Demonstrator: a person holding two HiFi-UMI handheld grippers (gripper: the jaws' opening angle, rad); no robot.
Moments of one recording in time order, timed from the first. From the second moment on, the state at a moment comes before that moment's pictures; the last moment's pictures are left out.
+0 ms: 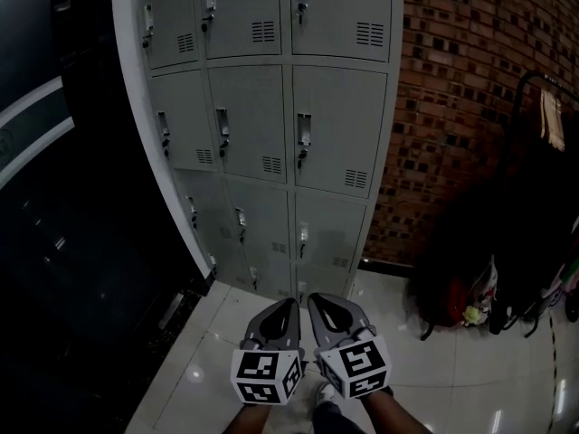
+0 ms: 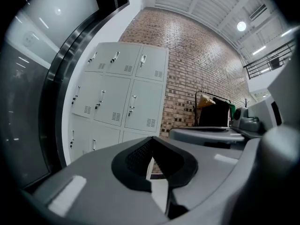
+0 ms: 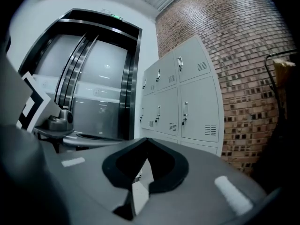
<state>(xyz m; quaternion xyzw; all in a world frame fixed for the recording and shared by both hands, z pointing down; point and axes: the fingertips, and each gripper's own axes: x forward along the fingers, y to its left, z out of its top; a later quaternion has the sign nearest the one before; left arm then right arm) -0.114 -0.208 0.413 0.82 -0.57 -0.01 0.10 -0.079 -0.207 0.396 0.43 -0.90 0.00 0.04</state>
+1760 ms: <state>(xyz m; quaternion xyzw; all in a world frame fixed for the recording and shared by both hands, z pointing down) -0.150 -0.569 0.352 0.81 -0.59 -0.03 0.05 -0.117 -0.599 0.322 0.40 -0.92 -0.03 -0.01</state>
